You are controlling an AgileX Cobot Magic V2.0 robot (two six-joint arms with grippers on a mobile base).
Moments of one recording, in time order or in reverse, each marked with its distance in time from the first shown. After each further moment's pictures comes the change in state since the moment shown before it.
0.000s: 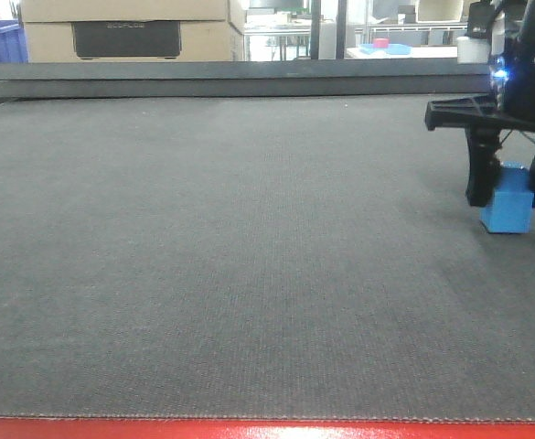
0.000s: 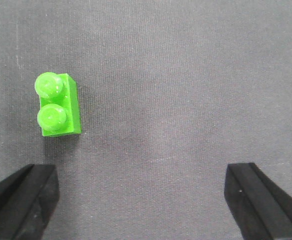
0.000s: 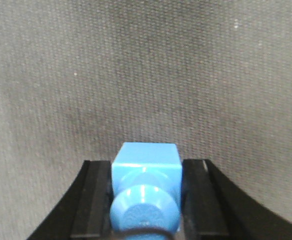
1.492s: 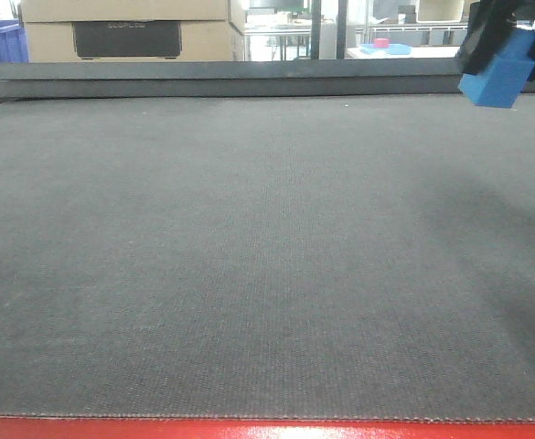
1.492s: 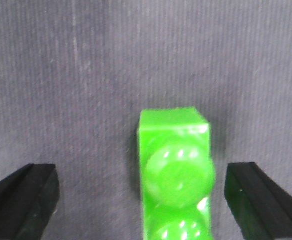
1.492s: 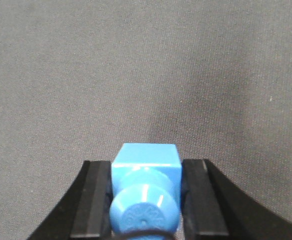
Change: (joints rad) left arm 0.102 0.600 -0.239 0.145 -0.049 0.014; right arm 0.002 -0.345 0.094 0.236 -0.084 -0.338
